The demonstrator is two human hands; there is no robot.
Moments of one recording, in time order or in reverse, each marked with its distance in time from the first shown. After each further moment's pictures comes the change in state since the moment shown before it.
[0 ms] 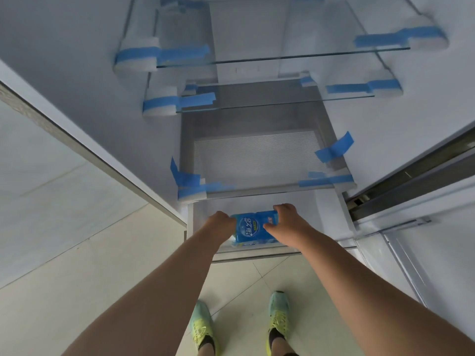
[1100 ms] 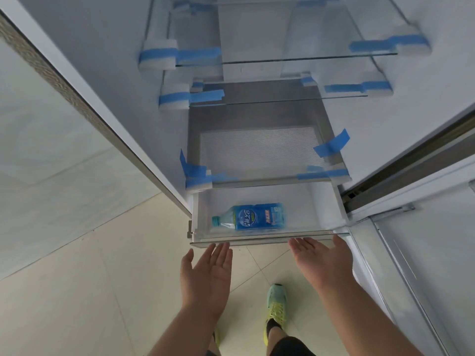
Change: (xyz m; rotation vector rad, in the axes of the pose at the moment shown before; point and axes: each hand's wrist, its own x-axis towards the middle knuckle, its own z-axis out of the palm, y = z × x) left_hand -0.130 -0.087 0.055 -2.128 -0.082 -0.216; right_hand -0.119 0.020 0.007 2.265 0.208 0.556
